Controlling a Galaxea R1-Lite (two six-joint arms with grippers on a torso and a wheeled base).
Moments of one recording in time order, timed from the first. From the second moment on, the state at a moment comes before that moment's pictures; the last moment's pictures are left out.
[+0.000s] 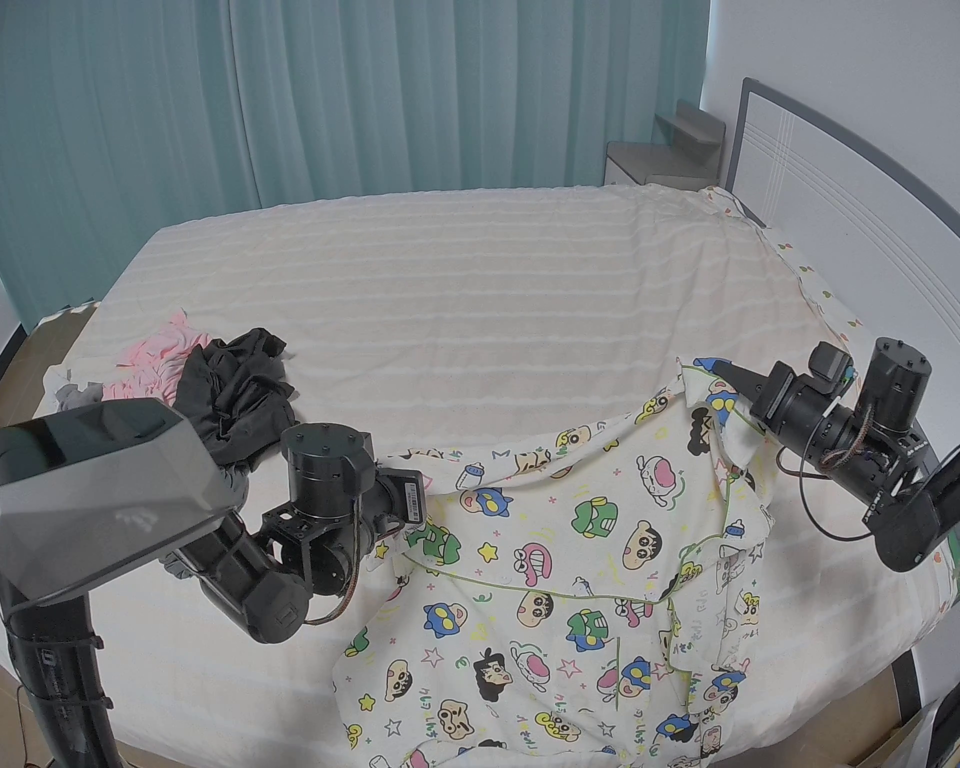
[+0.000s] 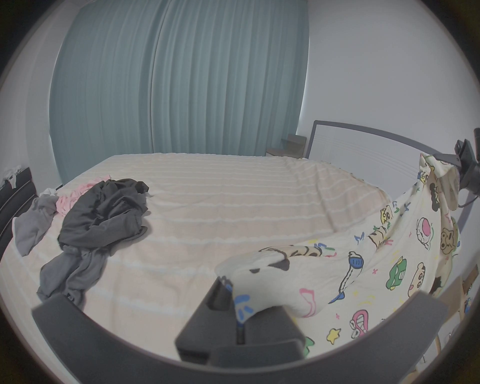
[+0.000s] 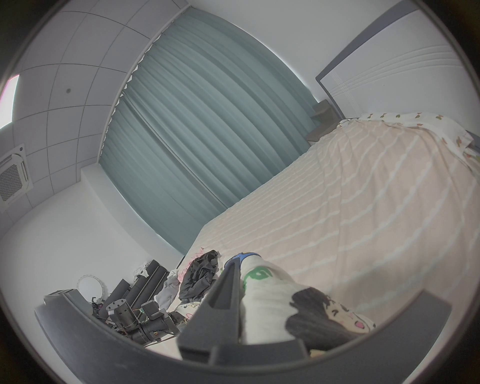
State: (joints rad) left arm -0.52 2.17 -0.79 -1.12 0.33 -0.17; right arm 0.22 1.81 -0.61 -1.21 0.26 0.62
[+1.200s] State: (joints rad) left arm -0.43 2.47 -1.00 -1.22 0.46 -0.32; right arm 0.13 2.26 -0.91 -1.30 0.08 0.75
